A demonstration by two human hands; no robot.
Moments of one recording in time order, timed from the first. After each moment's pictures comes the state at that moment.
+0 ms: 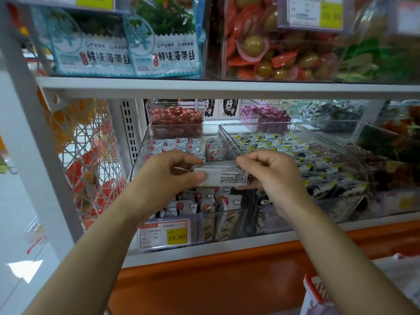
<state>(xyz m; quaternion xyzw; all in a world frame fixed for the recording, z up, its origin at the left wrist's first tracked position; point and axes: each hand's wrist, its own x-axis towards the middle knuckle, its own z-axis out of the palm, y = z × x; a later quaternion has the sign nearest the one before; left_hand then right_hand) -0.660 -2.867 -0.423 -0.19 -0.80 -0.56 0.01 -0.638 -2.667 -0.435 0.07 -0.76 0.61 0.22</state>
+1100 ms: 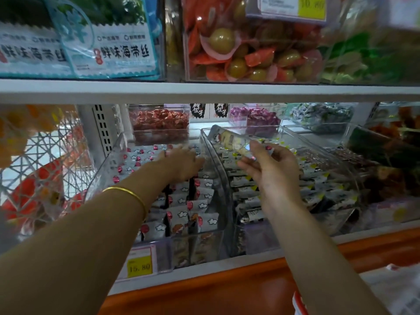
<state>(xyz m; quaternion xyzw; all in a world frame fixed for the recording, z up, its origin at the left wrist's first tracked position) -0.797 -2.781 -0.440 -0.23 -0.97 -0.11 0.01 -0.678 -2.635 -0.434 -0.07 -0.52 0.80 0.30</state>
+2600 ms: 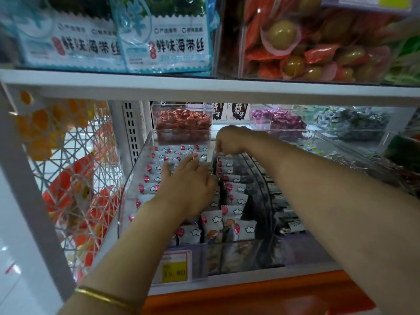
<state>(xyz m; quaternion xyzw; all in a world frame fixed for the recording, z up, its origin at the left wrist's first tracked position) -0.747 -2.826 -0.462 -0.20 -0.97 -0.10 0.09 -0.836 -2.681 -0.402 0.12 -0.99 -0.06 0.01</state>
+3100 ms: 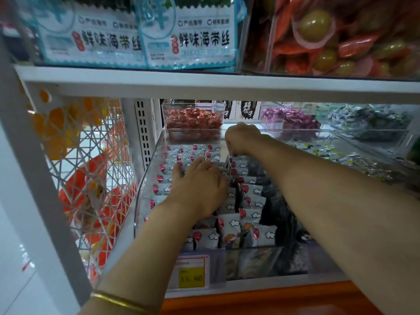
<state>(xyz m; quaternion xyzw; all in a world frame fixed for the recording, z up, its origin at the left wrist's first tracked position) -0.749 -2.832 -0.462 -0.20 -0.97 -0.14 0.07 -0.849 -2.695 -0.416 0.09 -0.99 -0.08 0.10</state>
